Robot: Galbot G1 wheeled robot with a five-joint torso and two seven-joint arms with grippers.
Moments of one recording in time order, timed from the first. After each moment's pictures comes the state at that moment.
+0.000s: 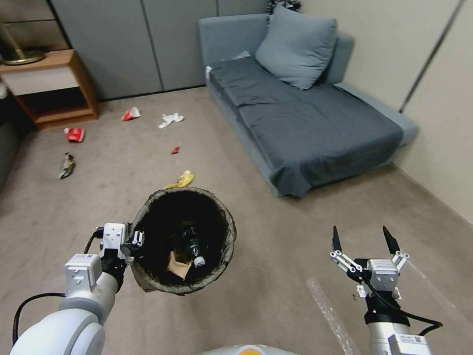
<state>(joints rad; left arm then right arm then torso) 1.74 -1.34 -0.75 -2.46 -0.25 0.60 -0.03 -1.95 1.49 0.56 2.29 -0.14 0.25 0.17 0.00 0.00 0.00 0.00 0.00</state>
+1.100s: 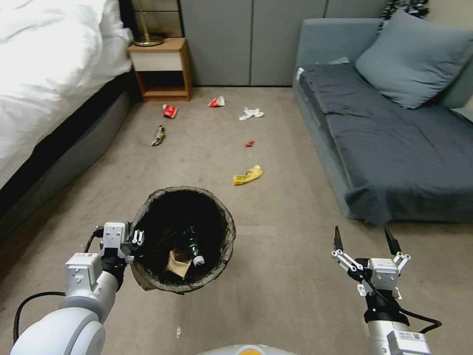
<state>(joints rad) 1.73 -1.34 -0.75 -2.45 -0.24 0.59 -0.03 -1.94 1.49 0.56 2.28 -0.13 0.22 0.20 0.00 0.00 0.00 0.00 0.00</state>
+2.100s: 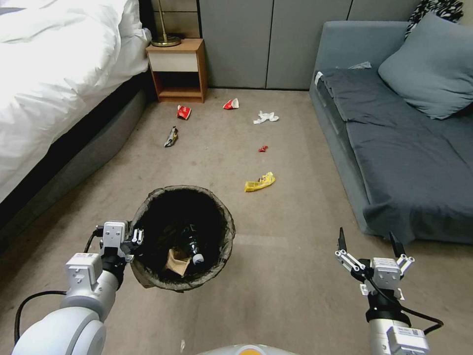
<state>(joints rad) 1.73 -1.34 -0.75 -2.44 -0.23 0.57 -0.02 -1.93 1.49 0.56 2.28 -0.15 0.18 0.24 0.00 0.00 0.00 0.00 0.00</state>
